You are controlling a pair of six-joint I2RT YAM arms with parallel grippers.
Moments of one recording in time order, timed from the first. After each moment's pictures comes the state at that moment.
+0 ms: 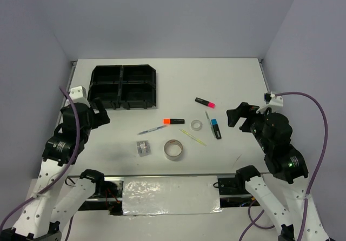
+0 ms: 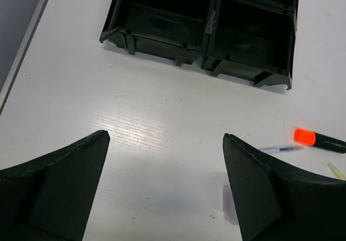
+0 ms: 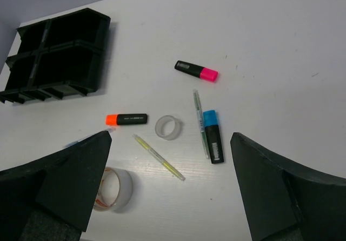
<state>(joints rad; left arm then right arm) -0.24 0.67 0.91 -0.75 -0.38 -0.37 0.29 0.50 0.94 -0.73 0.14 0.39</state>
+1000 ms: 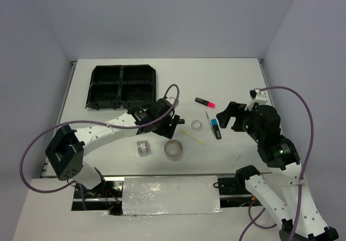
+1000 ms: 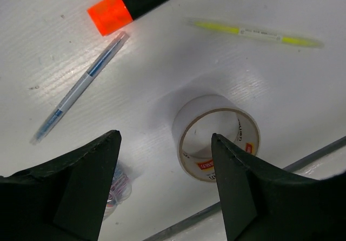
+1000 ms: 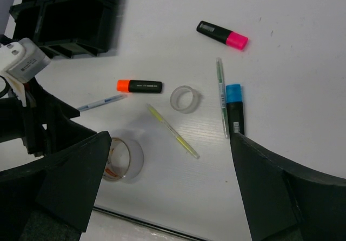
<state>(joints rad) -0.86 1.52 1.14 -0.58 -0.12 -0.42 0.30 0.61 0.91 -0.73 -0.01 0.41</state>
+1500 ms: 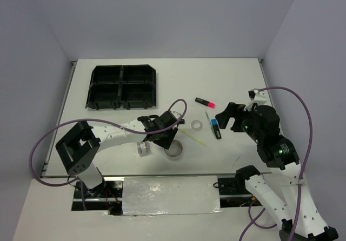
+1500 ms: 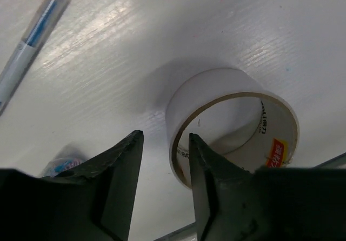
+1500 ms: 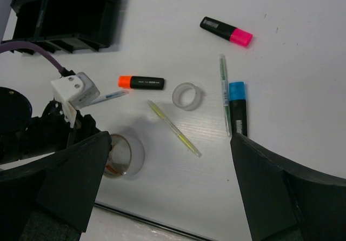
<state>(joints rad) -0.92 1.62 1.01 -0.50 -0.10 -0.44 0.30 0.61 0.90 -0.72 -0.03 0.40</state>
